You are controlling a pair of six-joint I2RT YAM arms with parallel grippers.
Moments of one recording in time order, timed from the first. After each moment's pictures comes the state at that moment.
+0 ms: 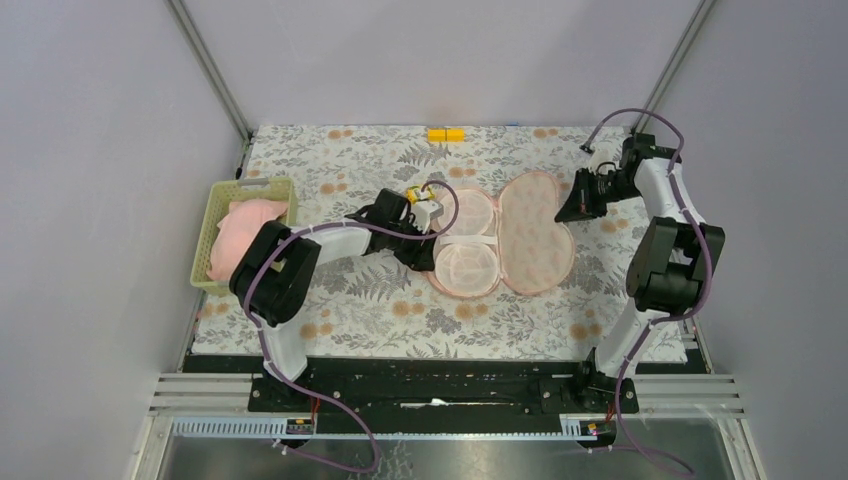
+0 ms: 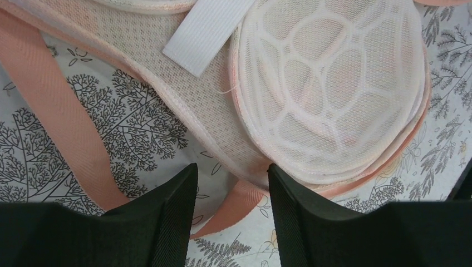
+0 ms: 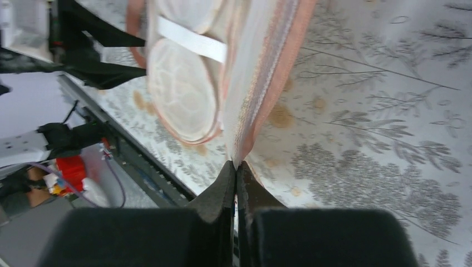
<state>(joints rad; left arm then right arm) -0.53 1.84 1.05 -0.14 0.52 0.08 -0.21 1.87 1.54 -1.10 -0.76 -0.25</state>
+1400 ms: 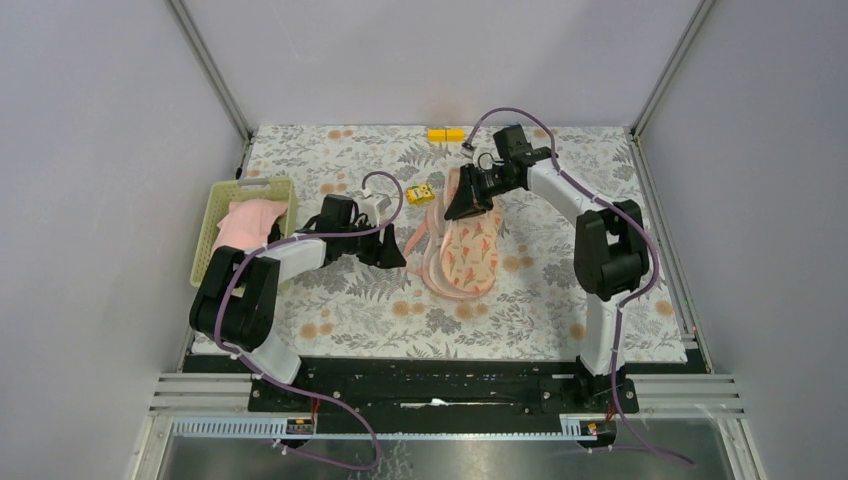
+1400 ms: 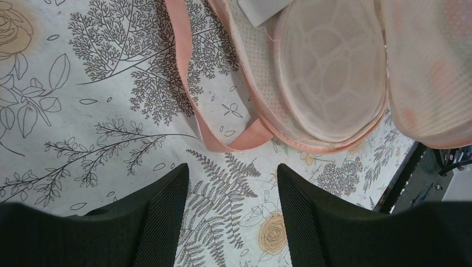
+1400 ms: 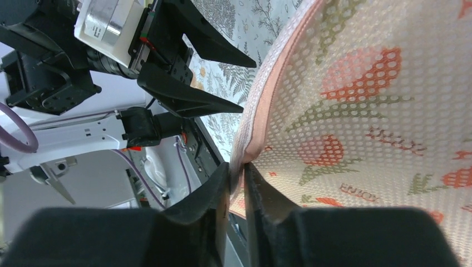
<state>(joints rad) -0.28 1.61 0.79 -0.02 0.68 -0.10 0.35 2.01 1.63 -0.68 -0.94 0.29</state>
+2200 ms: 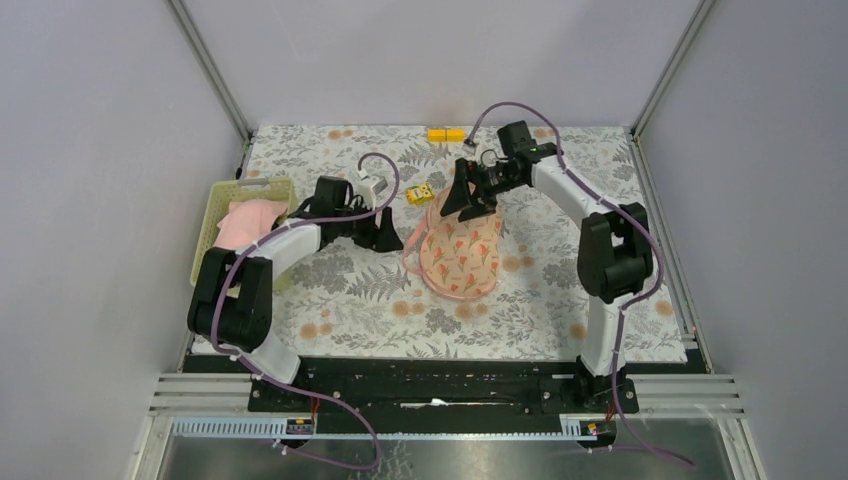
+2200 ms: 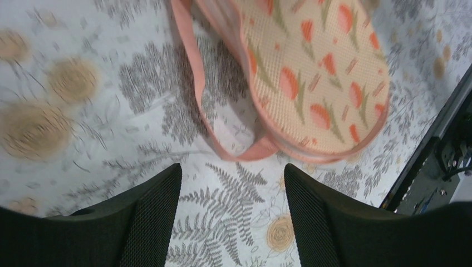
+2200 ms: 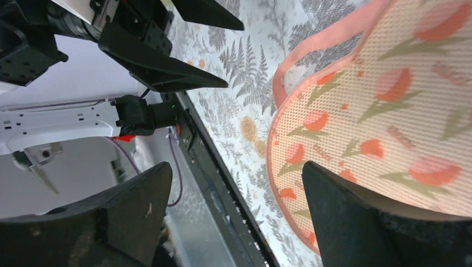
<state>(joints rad) -0.24 1.60 0.90 -0.14 0.68 -0.04 0.35 2.02 1.65 -0.72 -0.96 0.23</state>
